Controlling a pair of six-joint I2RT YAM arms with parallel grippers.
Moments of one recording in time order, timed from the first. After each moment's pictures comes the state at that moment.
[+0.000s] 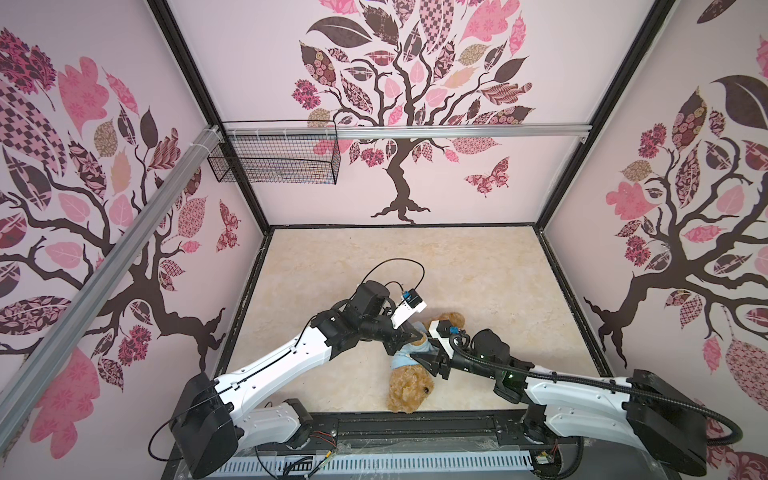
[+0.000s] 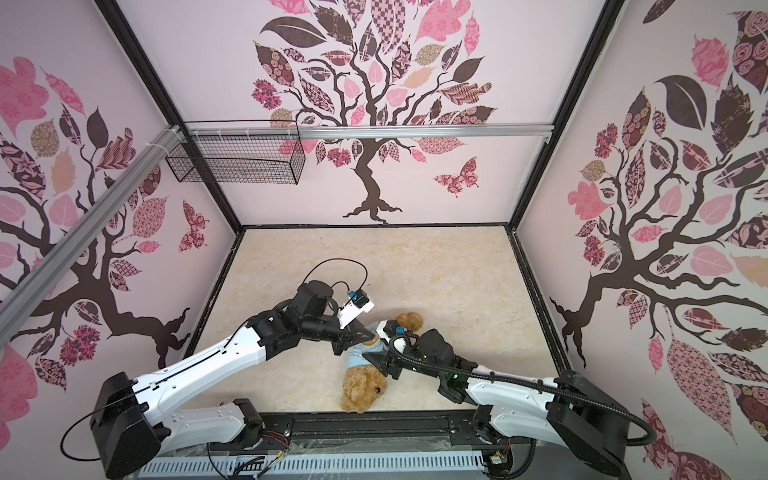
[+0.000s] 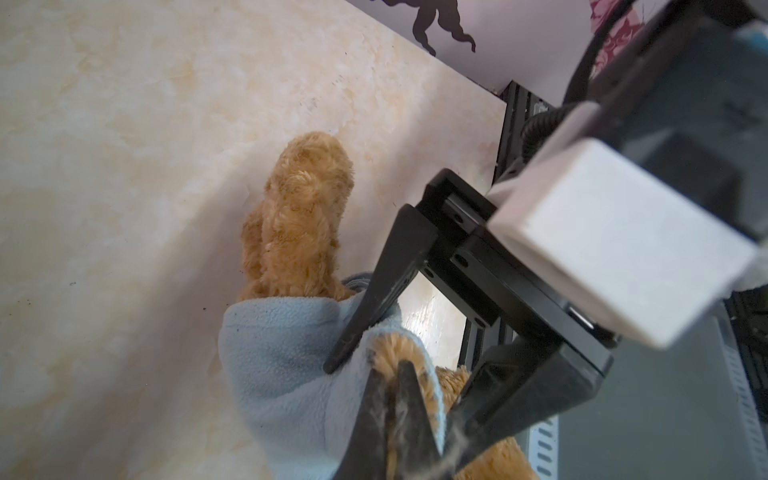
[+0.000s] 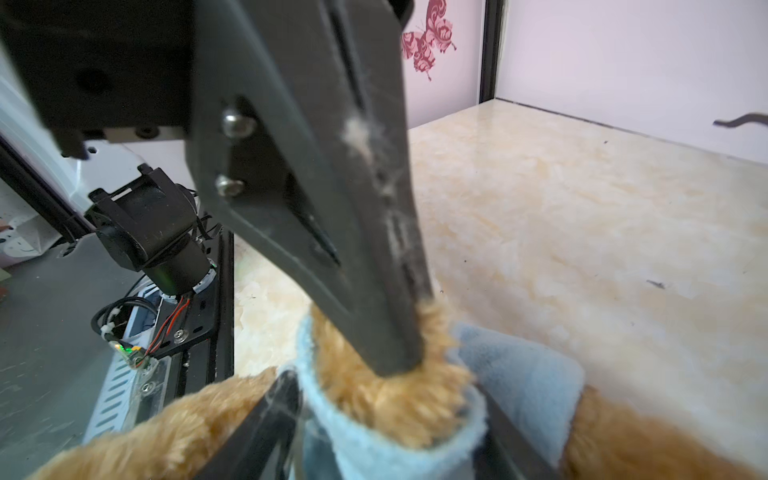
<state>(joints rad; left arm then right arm) -0.80 1.22 0.92 -0.38 0.53 -0.03 0.96 1.05 0.26 0.64 -0.21 0.08</state>
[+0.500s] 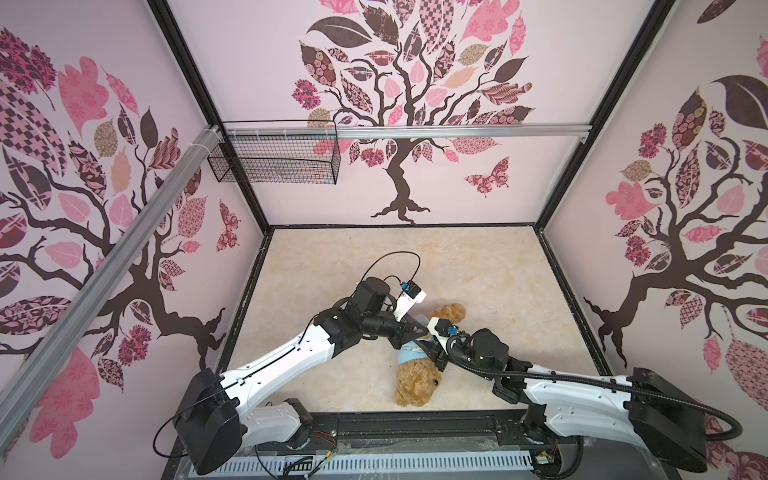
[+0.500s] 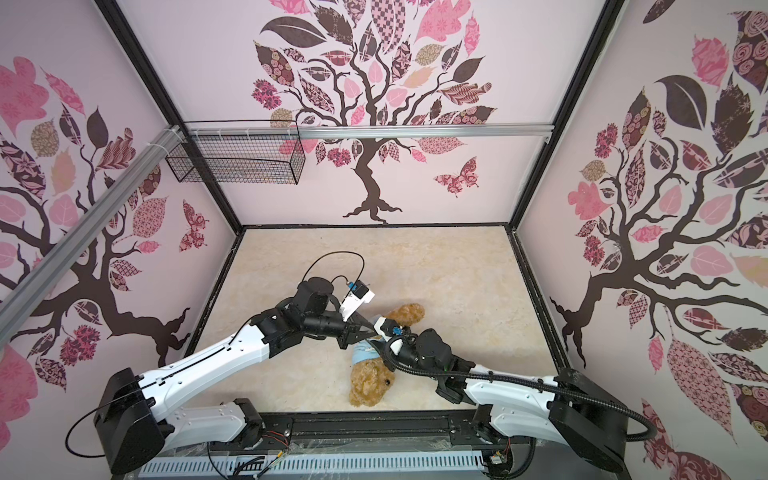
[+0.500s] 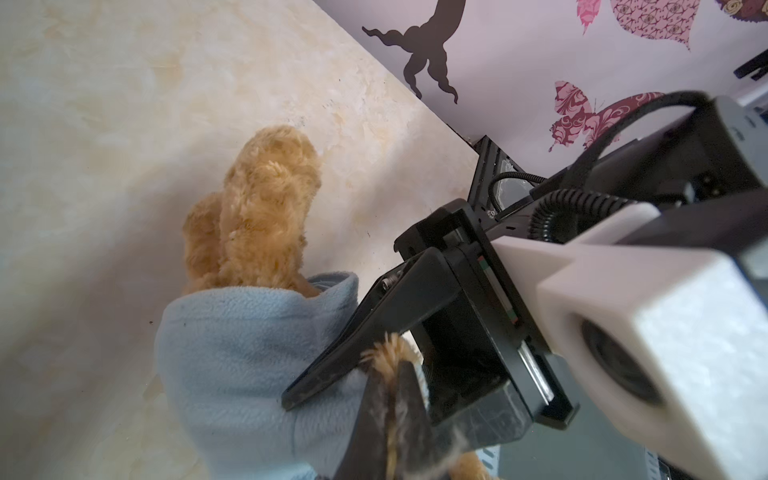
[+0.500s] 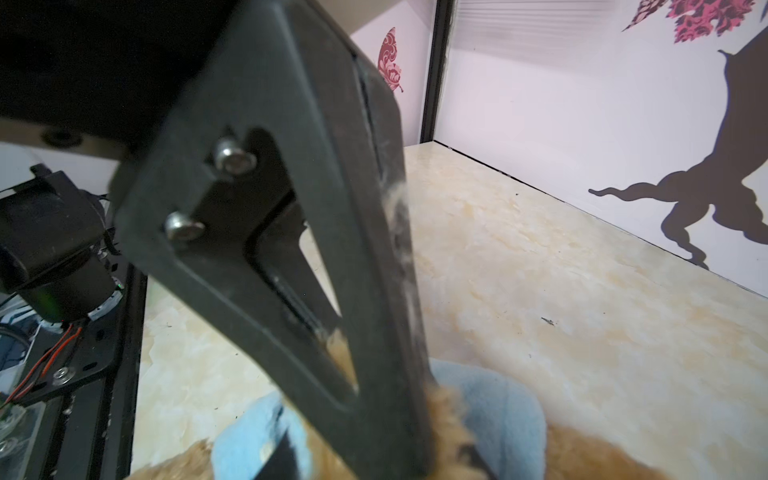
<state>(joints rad) -0.78 1.24 0.92 -0.29 0.60 -0.22 0.97 1.11 0.28 0.71 -0.01 -0.03</state>
